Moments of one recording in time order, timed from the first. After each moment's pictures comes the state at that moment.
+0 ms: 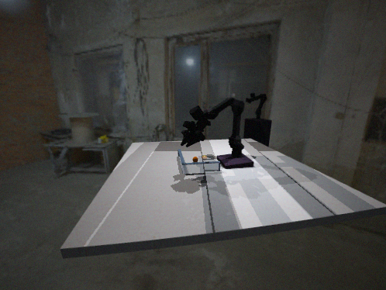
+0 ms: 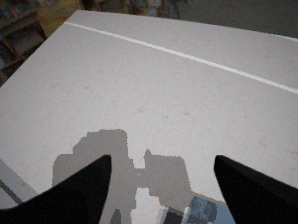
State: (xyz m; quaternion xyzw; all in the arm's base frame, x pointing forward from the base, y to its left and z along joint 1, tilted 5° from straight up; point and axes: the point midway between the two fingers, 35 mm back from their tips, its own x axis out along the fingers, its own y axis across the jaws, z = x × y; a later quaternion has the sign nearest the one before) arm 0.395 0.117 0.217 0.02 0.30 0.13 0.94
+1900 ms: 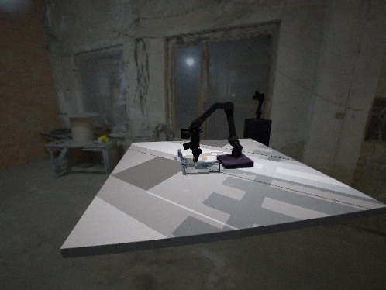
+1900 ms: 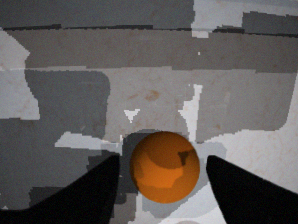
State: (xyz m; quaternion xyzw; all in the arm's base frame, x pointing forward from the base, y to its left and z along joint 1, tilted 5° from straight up) arm 0.303 -0.067 0.052 0.05 0.66 -0.06 0.75
